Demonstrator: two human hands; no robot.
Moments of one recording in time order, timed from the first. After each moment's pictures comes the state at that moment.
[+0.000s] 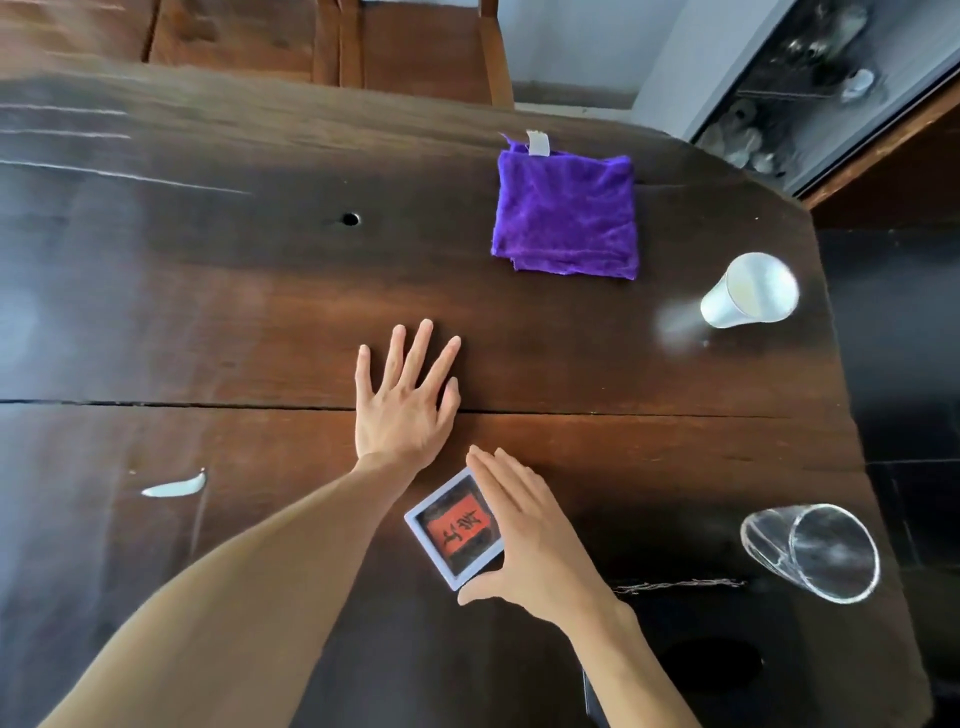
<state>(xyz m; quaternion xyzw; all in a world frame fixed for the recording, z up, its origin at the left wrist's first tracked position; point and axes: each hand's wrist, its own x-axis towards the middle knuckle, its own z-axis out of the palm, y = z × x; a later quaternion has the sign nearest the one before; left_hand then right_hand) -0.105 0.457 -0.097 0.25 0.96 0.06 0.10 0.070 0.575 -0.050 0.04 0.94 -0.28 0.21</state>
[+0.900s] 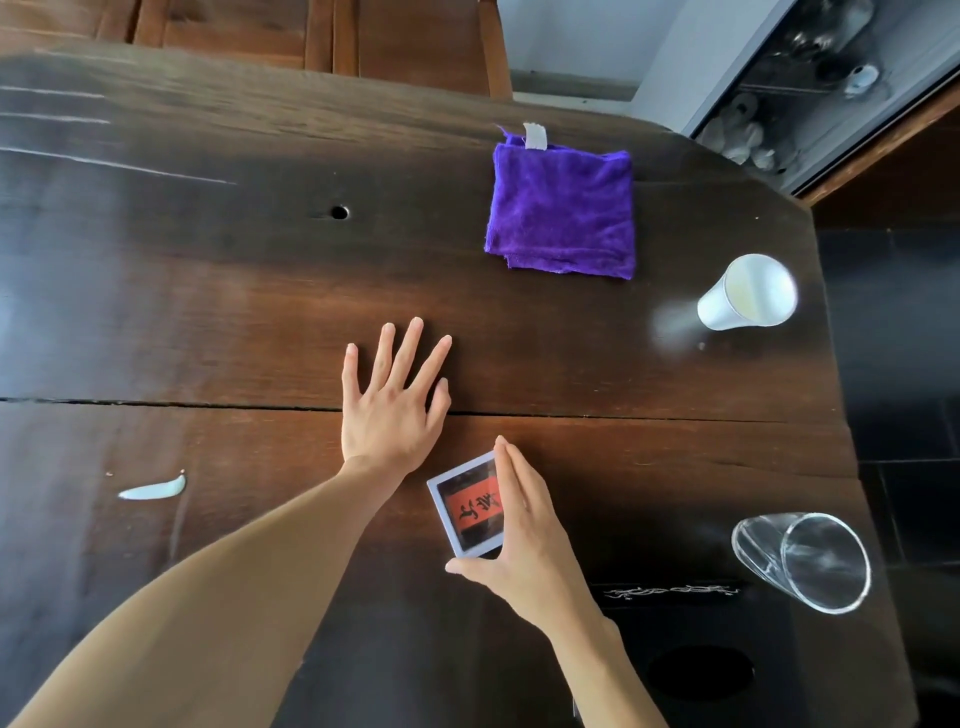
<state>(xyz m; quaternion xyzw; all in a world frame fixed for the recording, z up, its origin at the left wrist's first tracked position) -0.106 0.456 -0.101 0.25 0.96 0.07 0.08 0.075 0.571 -0.058 0.17 0.92 -0.32 0.14</state>
